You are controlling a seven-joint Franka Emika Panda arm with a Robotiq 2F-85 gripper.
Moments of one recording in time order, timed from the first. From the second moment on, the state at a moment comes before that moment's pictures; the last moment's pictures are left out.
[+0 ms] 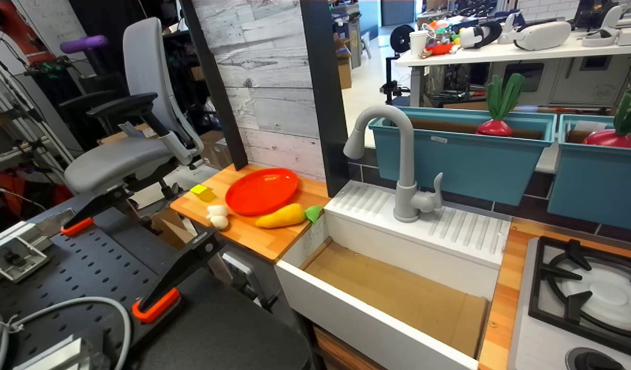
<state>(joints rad) -0.09 -0.16 -0.04 -2.26 0.33 2.28 0.43</state>
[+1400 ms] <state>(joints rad) -0.11 0.22 -0.12 -2.16 0.30 2.58 0.49</state>
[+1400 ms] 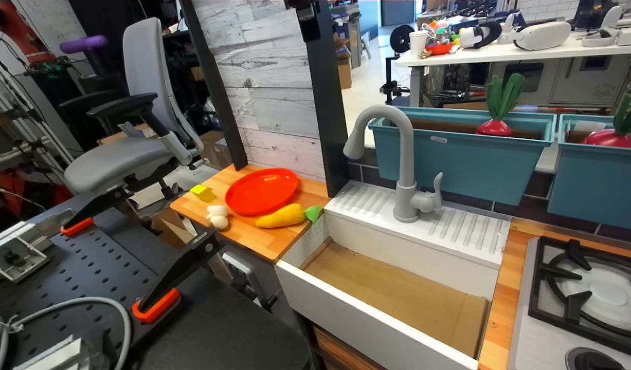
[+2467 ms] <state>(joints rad) -0.10 0.59 -0.17 -1.95 0.30 2.67 0.68</state>
